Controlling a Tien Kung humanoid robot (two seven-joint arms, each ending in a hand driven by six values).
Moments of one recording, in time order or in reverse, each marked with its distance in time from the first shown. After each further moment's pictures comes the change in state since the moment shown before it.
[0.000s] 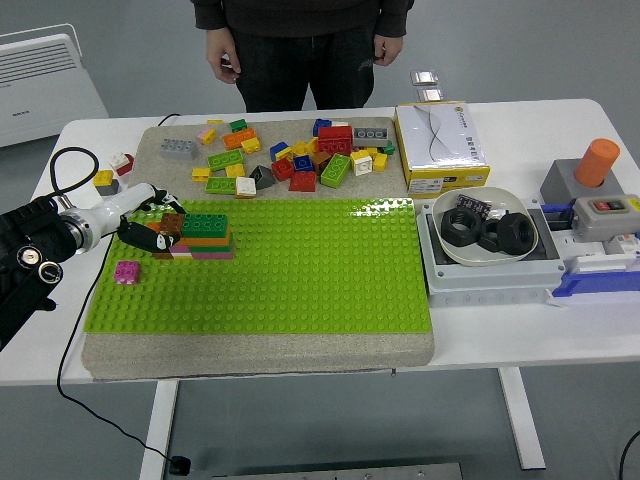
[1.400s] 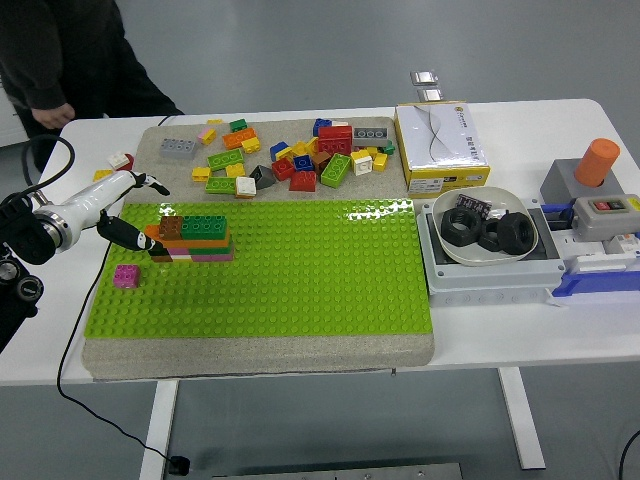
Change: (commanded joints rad) left arm 0.178 0.023 -0.236 -0.271 0.213 0.012 0.066; right arm -0.013 0.002 0.006 0.000 -0.006 0.001 0.002
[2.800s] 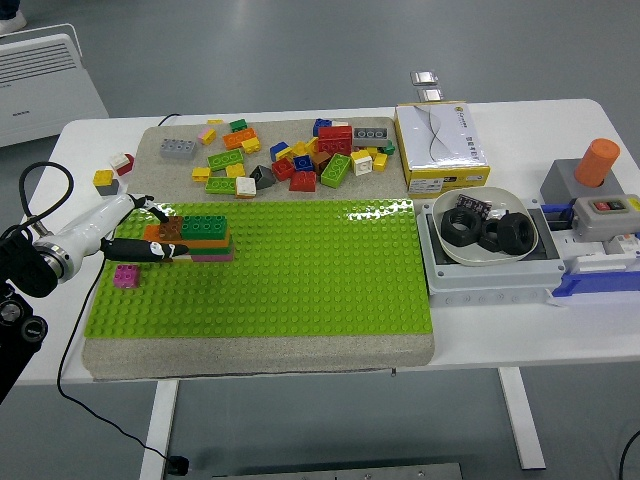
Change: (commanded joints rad) left arm 0.116 -0.041 -0.042 -0.060 0.065 0.012 0.010; right arm -0.002 0.005 -0.017 0.000 0.011 0.001 -0.001
